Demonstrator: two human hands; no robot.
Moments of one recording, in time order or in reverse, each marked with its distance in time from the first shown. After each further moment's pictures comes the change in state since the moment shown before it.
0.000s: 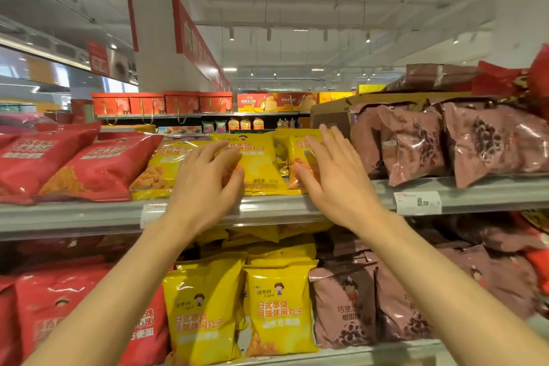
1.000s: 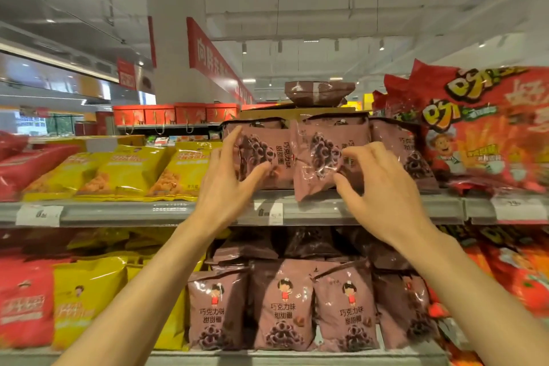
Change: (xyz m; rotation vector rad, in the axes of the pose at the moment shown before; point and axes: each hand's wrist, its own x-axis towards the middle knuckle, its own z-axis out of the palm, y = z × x) left_hand 0.047 0.290 0.108 -0.319 0.171 -0.232; right_hand -0.088 0.276 -0.150 0.057 0.194 0.002
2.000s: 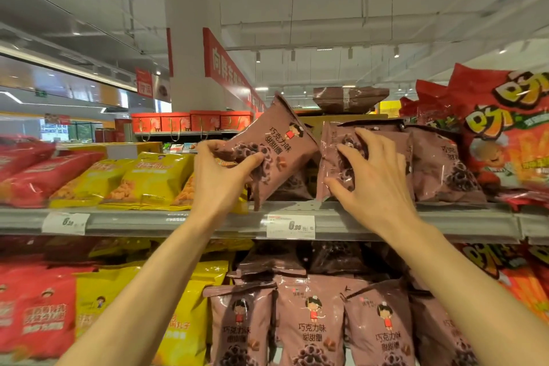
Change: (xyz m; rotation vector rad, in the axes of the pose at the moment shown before) left_hand 0.032 -0.041 -0.031 -0.441 0.154 -0.289; right_hand 0.043 -0.030 0.054 -0.155 0.000 -0.032
